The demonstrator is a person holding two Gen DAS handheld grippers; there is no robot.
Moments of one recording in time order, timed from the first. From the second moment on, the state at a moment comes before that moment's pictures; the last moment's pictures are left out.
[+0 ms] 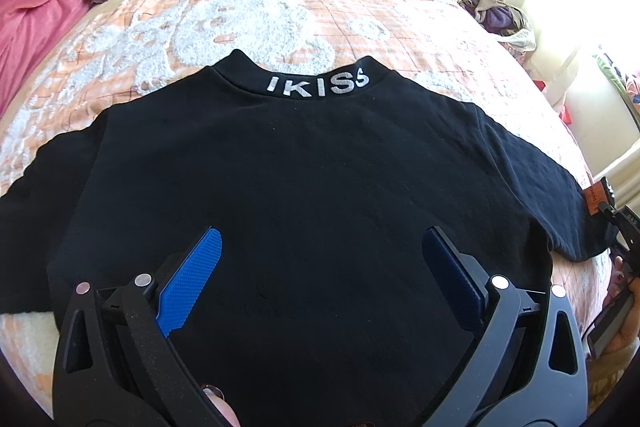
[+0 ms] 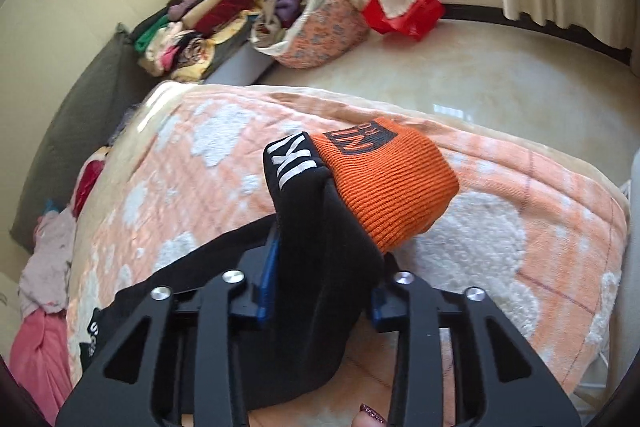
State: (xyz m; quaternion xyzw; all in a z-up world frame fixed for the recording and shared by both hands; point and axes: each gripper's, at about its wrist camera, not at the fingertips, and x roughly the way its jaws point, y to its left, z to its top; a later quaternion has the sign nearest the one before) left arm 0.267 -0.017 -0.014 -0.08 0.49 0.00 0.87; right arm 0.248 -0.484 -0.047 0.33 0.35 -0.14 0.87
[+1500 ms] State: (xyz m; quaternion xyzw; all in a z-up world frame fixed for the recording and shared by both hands) left arm 0.220 0.104 0.013 -0.19 0.46 0.03 0.87; right arm 0.281 -0.169 0.048 0.18 0.38 0.17 0.89
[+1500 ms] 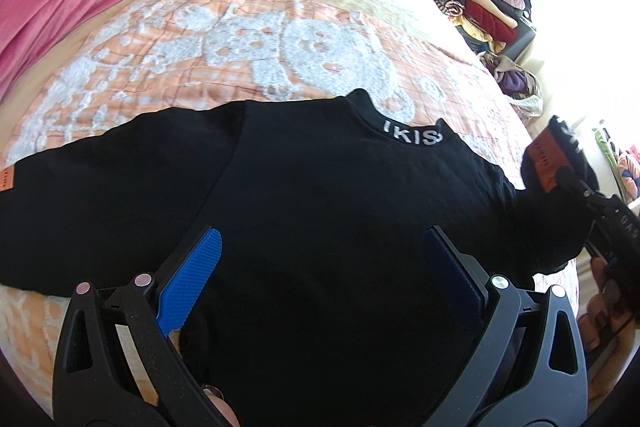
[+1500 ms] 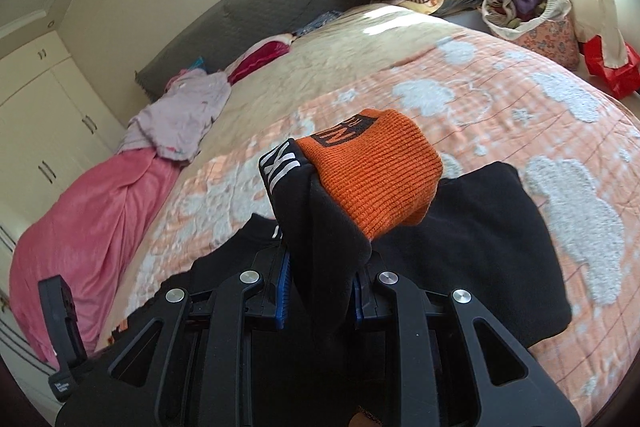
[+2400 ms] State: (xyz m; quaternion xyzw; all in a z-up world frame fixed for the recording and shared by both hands) left arm 0.213 0.109 -0.022 -0.31 0.47 -0.06 0.82; right arm 0.254 -0.161 0.029 0.17 0.40 0.19 0.88
